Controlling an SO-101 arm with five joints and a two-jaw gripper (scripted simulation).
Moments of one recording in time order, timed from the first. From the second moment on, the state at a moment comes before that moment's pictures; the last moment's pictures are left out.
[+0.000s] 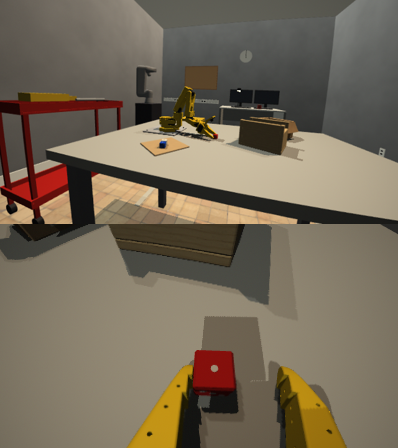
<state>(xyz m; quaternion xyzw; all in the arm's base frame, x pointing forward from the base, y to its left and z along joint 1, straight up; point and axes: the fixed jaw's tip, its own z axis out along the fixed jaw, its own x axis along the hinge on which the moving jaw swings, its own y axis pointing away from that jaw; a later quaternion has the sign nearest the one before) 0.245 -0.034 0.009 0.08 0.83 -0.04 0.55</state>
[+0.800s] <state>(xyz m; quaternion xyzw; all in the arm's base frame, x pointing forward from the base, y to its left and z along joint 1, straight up) 0.249 -0.035 0.057 0.07 0.82 -0.04 0.56</state>
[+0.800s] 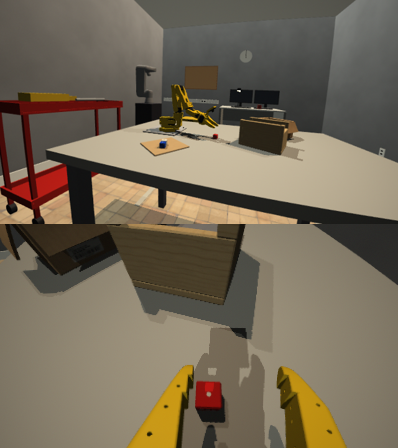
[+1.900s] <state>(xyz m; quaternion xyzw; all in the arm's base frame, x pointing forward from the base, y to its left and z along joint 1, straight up) 0.253 -0.035 0.081 0.07 0.80 -0.05 0.59</state>
